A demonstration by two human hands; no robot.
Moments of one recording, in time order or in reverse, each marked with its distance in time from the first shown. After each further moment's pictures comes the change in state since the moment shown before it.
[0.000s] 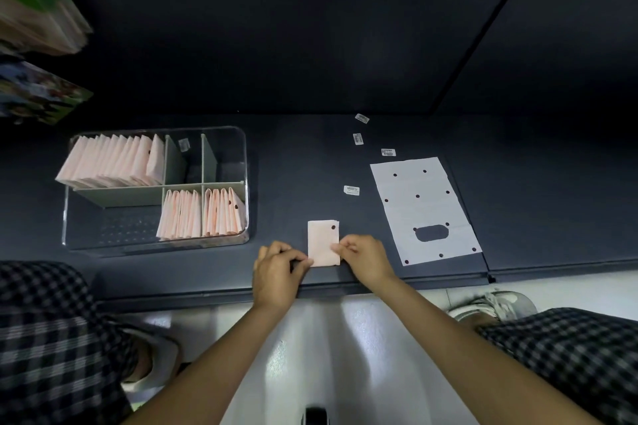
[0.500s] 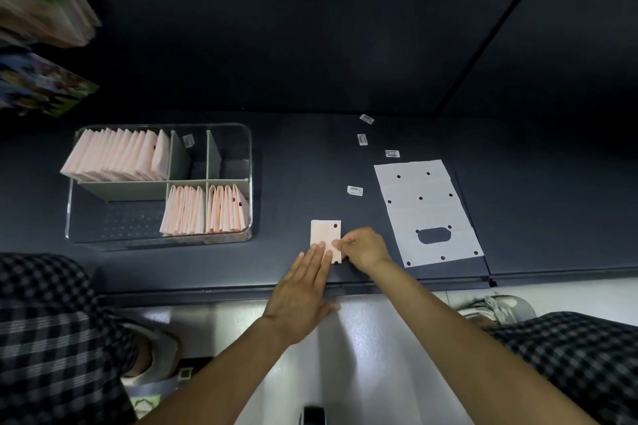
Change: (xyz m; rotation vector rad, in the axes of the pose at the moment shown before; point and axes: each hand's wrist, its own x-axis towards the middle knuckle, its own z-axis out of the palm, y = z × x) left_hand -0.027 -0.003 0.014 0.648 -0.261 0.561; right_hand 0.021 -0.008 0.000 -0.102 -0.071 0.193
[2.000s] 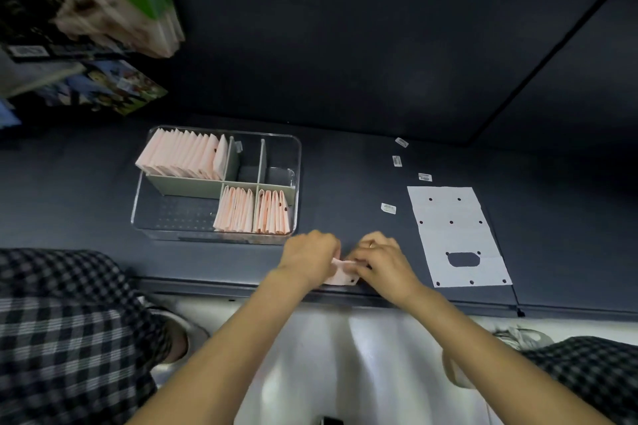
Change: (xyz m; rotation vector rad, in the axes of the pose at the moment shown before) left_hand 0.016 -0.047 -0.104 -0.285 -0.139 -0.307; right_hand -0.036 -0.025 0.004 -0.498 0.053 -0.691
